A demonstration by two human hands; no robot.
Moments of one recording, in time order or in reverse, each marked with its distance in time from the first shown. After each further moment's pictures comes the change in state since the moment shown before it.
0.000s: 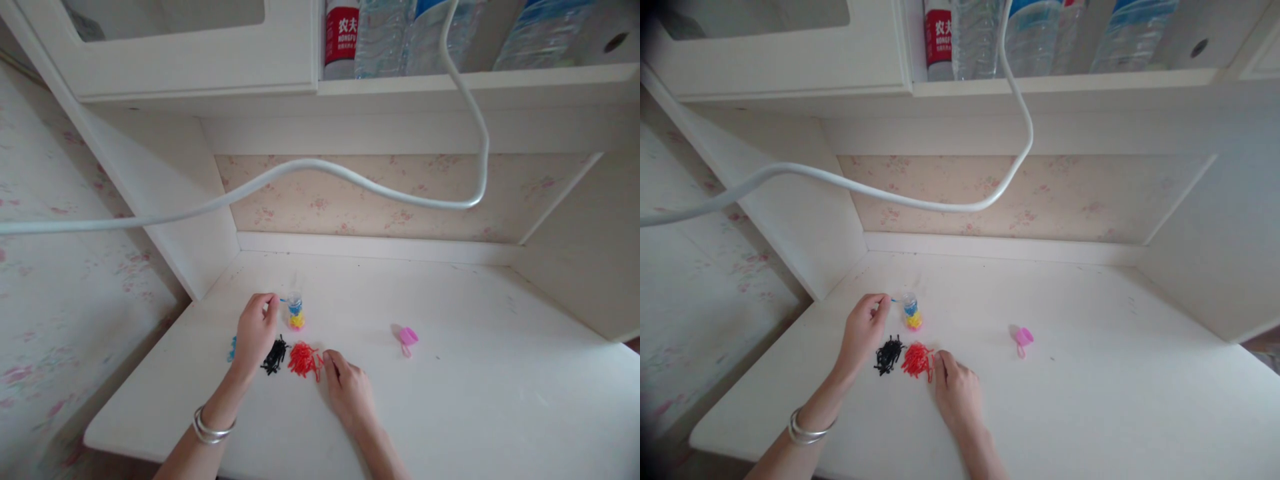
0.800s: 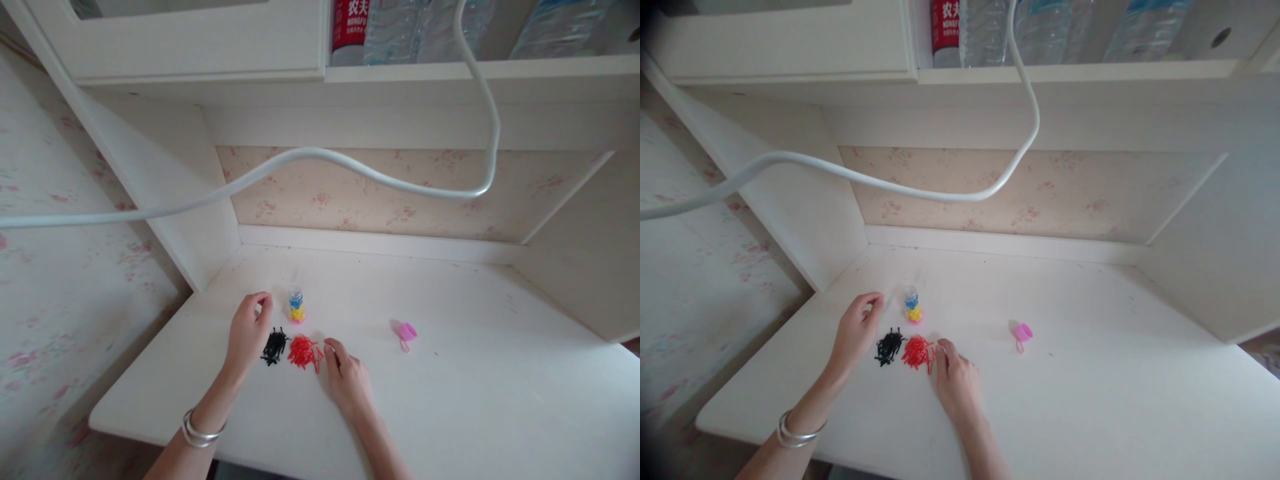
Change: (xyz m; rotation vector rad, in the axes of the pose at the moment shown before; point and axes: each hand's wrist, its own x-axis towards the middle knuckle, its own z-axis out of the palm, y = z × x) left_hand -0.013 -0.011 -0.007 -0.041 -0.023 -0.139; right_hand 0.003 -0.001 -0.005 0.072 -0.026 0.033
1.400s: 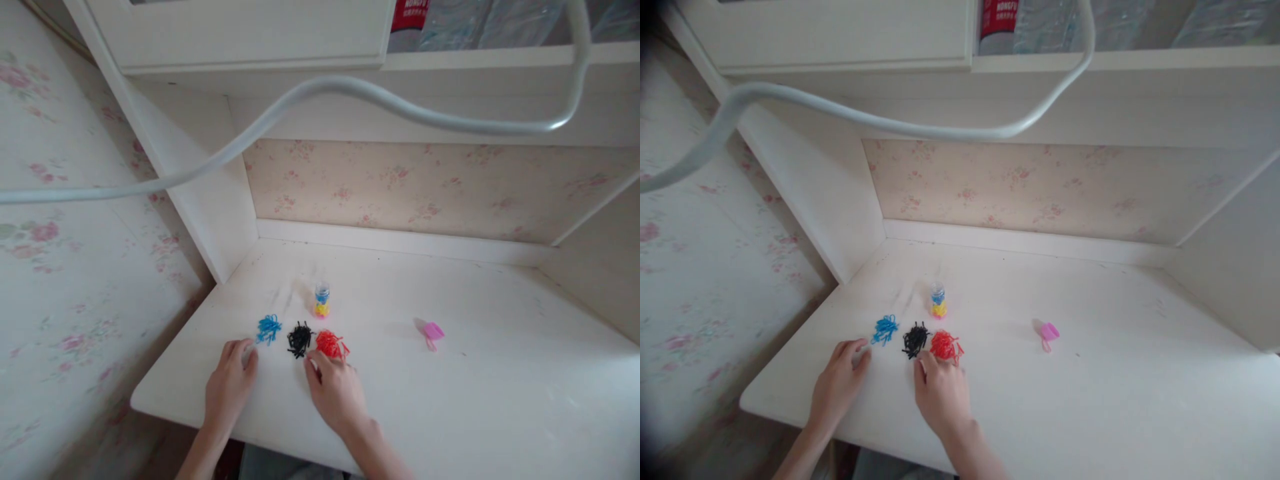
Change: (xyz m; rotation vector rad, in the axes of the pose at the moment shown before) left_hand -0.076 -0.104 -0.058 0.456 -0.154 -0.175; right_hand -0.019 -0.072 0.039 -0.260 -0.071 -0.226
